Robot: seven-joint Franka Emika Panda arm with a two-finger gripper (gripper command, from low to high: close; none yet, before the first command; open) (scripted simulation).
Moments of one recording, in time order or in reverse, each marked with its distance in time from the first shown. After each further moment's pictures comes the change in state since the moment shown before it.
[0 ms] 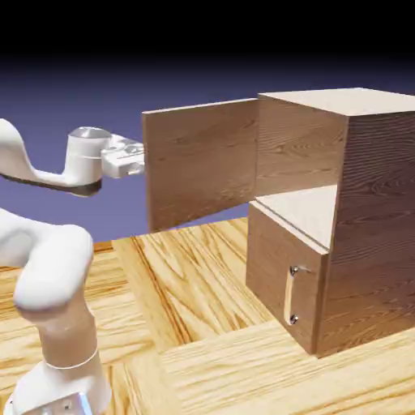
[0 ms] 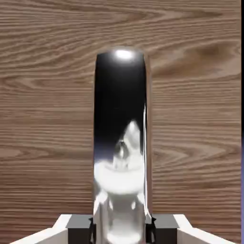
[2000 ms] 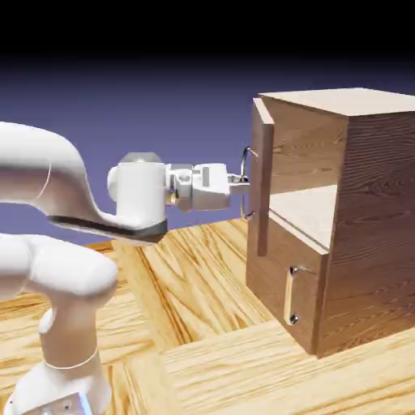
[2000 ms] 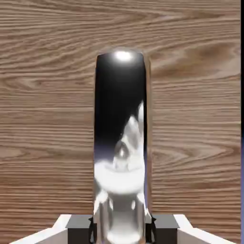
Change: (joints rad) arm 1.138 -0.064 -1.723 -0.688 -1.560 0.570 0.175
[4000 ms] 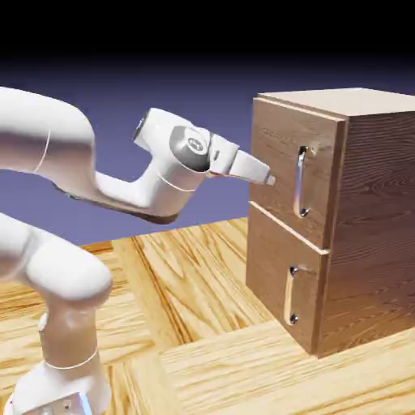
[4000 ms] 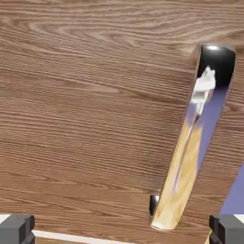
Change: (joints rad) arm -0.187 0.184 -0.229 0.269 0.476 0.824 -0.878
